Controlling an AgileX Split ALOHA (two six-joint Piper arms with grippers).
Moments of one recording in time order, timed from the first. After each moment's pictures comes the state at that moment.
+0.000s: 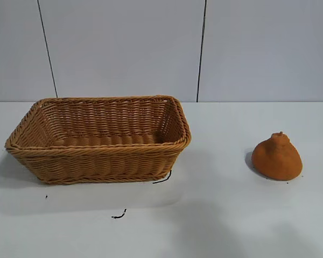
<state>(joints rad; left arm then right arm) -0.03 -0.01 -0.50 -0.05 1.07 0.00 0.03 1.33 -1.10 0.10 1.02 -0.01</state>
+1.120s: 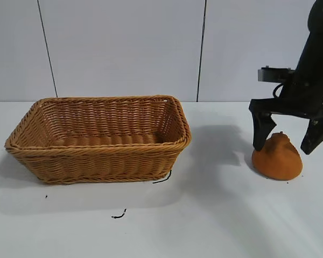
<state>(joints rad) -0.03 -0.01 -0.50 -0.05 1.07 0.00 0.03 2.18 -1.47 0.15 0.90 -0.04</state>
